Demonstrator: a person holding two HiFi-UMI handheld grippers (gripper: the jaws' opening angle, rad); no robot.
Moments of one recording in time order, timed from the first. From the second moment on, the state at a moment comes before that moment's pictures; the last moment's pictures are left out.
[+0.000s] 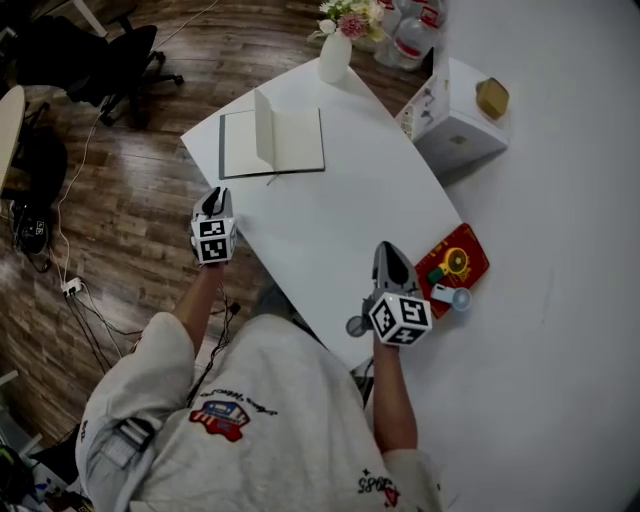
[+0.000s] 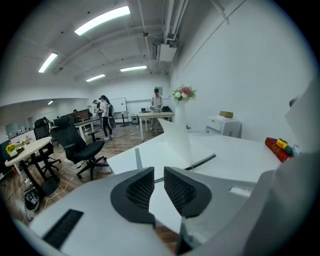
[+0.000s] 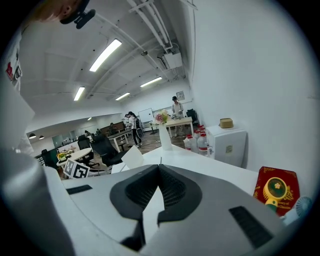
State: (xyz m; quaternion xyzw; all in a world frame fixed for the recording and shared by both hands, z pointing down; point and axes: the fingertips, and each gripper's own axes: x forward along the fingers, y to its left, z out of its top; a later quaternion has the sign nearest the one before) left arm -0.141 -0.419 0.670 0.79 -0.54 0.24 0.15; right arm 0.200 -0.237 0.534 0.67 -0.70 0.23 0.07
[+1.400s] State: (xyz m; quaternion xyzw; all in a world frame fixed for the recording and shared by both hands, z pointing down) left arm -0.087 -0.152 0.456 0.89 -0.45 0.08 0.08; right arm 0.107 -0.098 0.432 0.58 -0.81 0.09 0.03
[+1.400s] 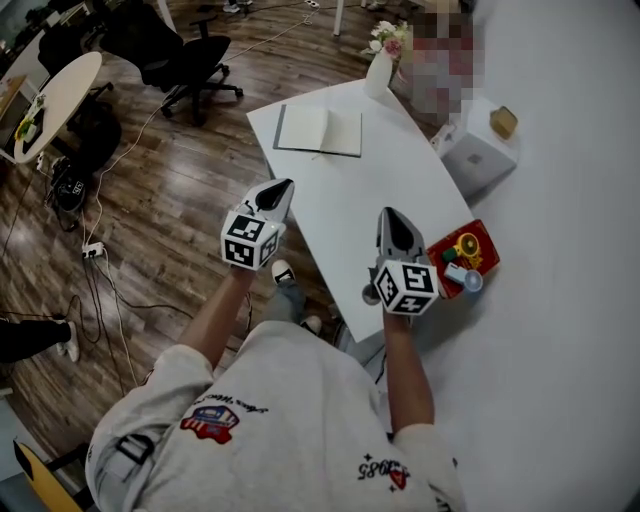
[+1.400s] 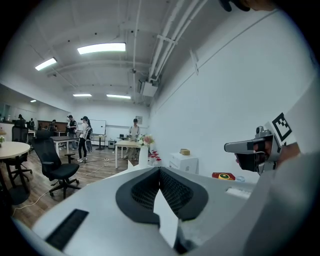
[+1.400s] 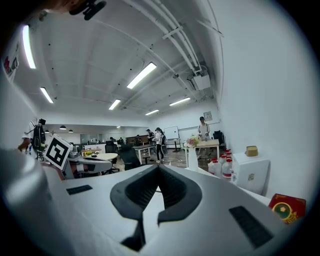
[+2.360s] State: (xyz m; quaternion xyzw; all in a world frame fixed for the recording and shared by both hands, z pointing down) left arm -0.081 -0.145 0.456 0.90 -0.42 0.07 0.06; right arm 0.099 -0.092 0.439 0.59 -0.80 0.07 0.03
